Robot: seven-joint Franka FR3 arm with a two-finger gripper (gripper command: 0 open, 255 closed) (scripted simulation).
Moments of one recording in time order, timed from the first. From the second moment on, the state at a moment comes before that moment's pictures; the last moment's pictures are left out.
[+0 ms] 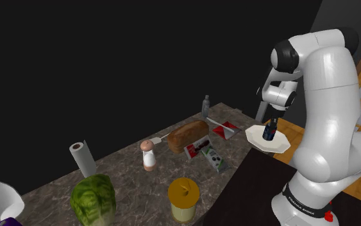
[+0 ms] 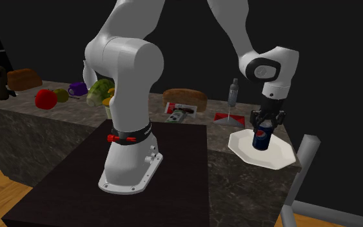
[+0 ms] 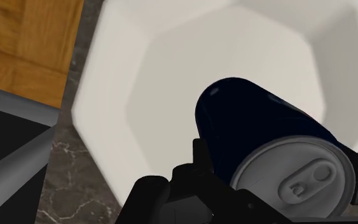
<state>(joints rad) -0.53 0.57 -0.59 -2.18 0.59 2.55 -1.75</state>
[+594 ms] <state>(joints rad) -0.53 0.56 -0.60 -2.18 0.58 2.54 -1.75</state>
